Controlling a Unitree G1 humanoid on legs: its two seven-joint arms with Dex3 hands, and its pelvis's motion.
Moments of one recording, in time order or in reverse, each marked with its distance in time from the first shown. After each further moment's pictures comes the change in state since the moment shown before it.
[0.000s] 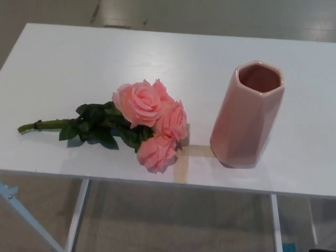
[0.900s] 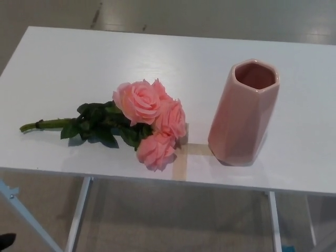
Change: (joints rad) left_arm 0.427 0.045 0.016 -0.738 -0.109 -0.170 -0.236; right_arm 0.030 -0.001 0.004 0.023 0.011 -0.024 -0.002
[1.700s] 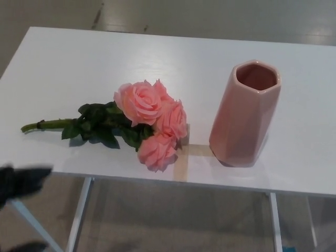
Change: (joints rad) left_arm 0.189 0.087 0.155 -0.959 -0.222 0.011 -0.112; right_arm -0.001 -0.001 0.002 -0.001 0.000 0.000 0.000
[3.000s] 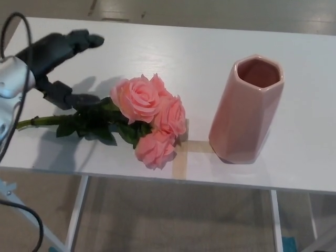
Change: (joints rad) left_arm -1.267 0.085 -0.742 0.986 0.399 0.376 -0.031; right_arm -0.030 -0.010 -0.002 0.000 0.001 0.000 0.001
